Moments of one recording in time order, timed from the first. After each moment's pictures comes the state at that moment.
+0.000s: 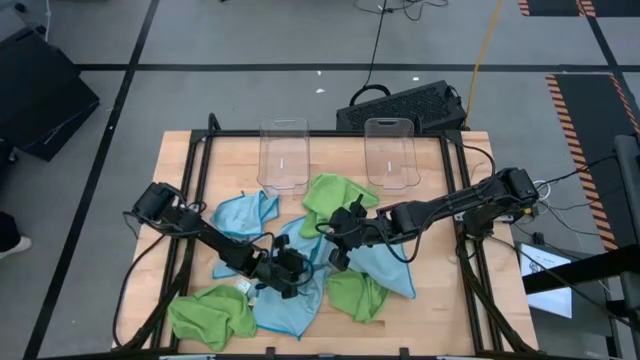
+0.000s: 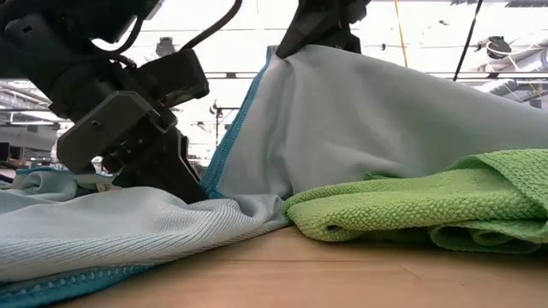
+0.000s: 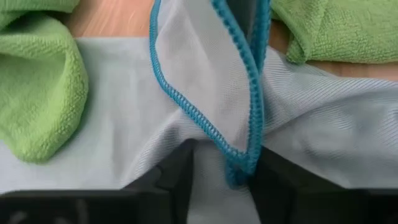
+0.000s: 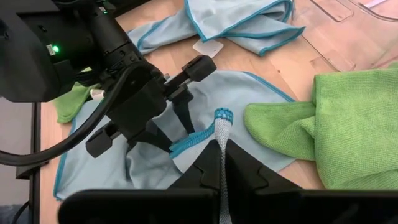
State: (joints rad) left arm -0.47 1.84 0.79 0.18 -0.45 -0.44; right arm 0.25 1.64 1.27 -0.41 0.26 0.62
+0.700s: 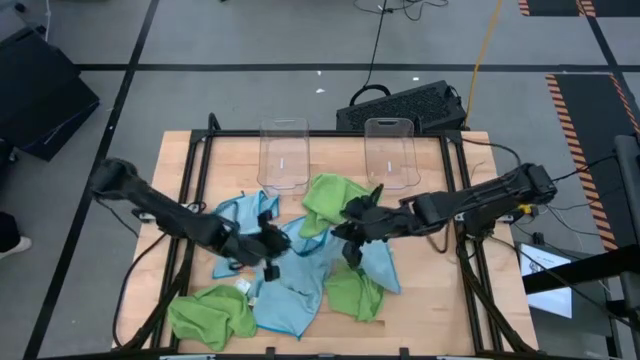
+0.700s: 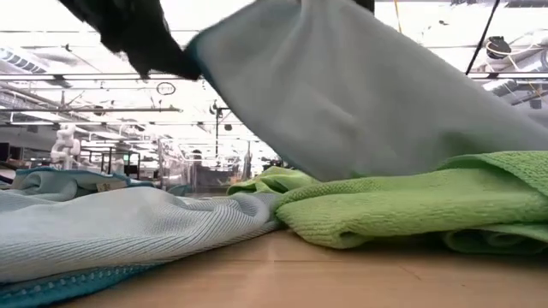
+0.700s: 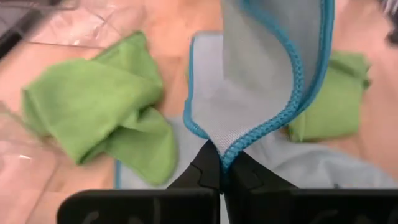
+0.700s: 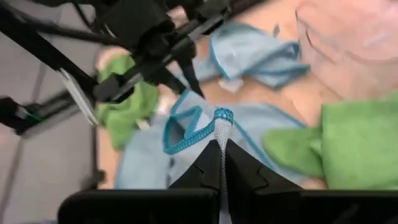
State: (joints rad) left arm -0.43 1.32 0.79 -0.16 -0.47 -0.36; right arm 0.27 1.48 1.27 -0.41 0.26 0.65
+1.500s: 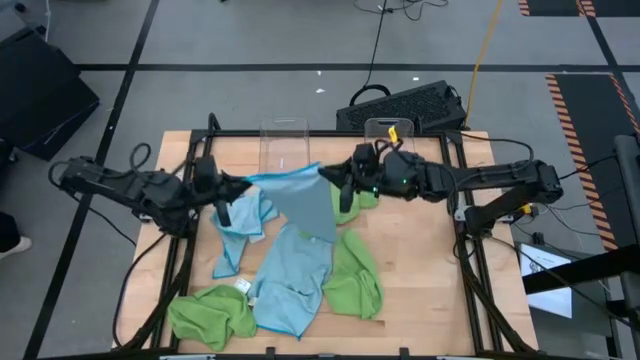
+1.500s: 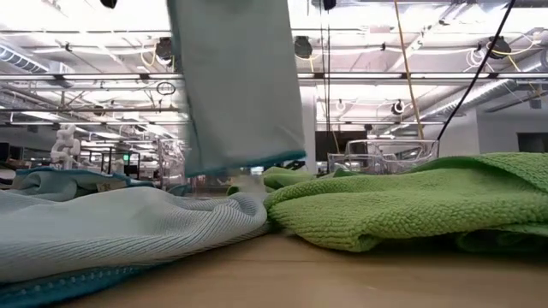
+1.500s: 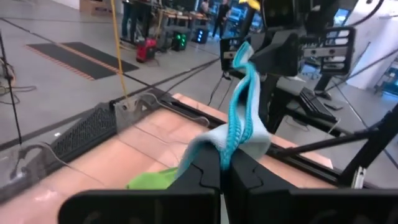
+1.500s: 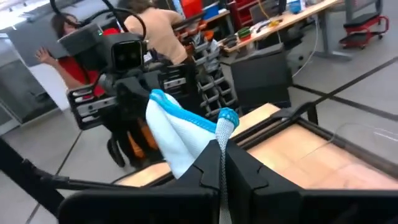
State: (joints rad) left arm -0.31 0.74 0.86 -0.26 -0.63 -0.37; right arm 0.03 1.42 1.27 0.04 0.27 0.44
